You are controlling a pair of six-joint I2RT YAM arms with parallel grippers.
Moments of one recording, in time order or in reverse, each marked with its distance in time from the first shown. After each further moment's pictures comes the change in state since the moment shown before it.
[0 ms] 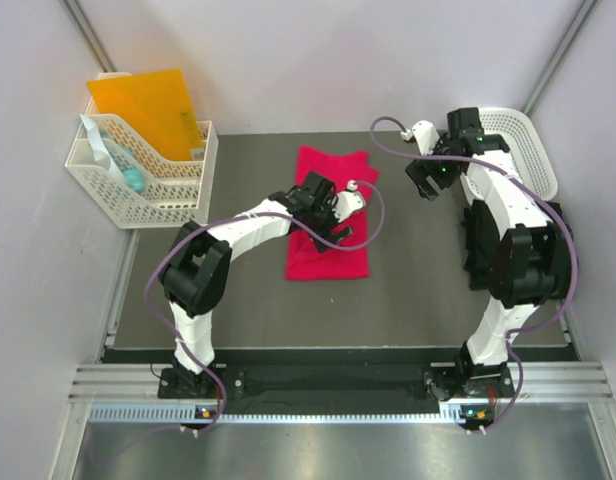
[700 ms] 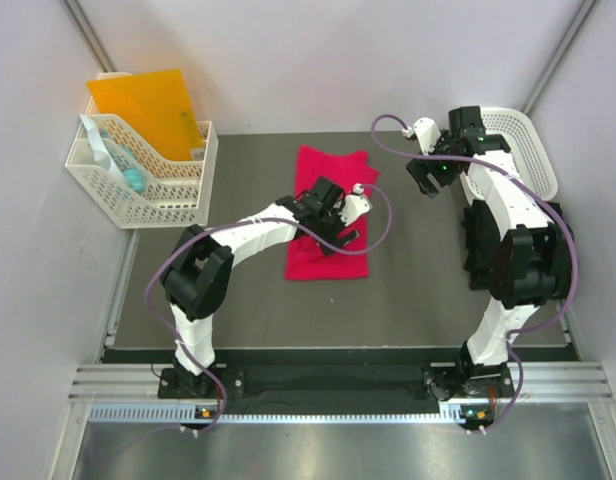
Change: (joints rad) left arm -0.066 -0.007 0.004 -0.006 -0.082 -0.076; right arm -0.007 -0.006 -0.001 0.030 0.011 0.007
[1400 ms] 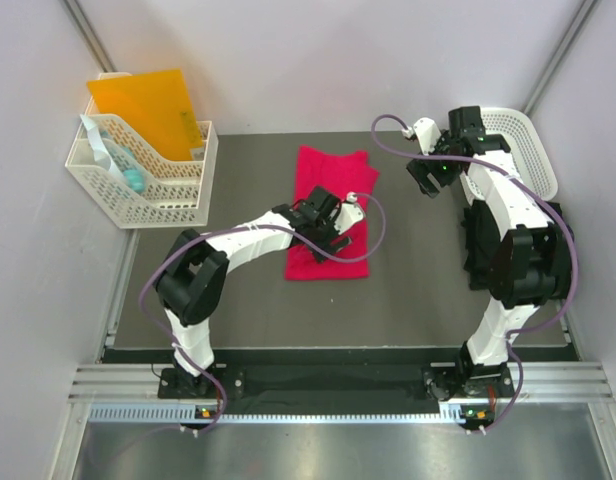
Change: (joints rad) left arm -0.017 -0.064 -0.110 0.002 -0.081 -0.023; right arm 0.000 0.000 0.000 0.000 0.008 0.000
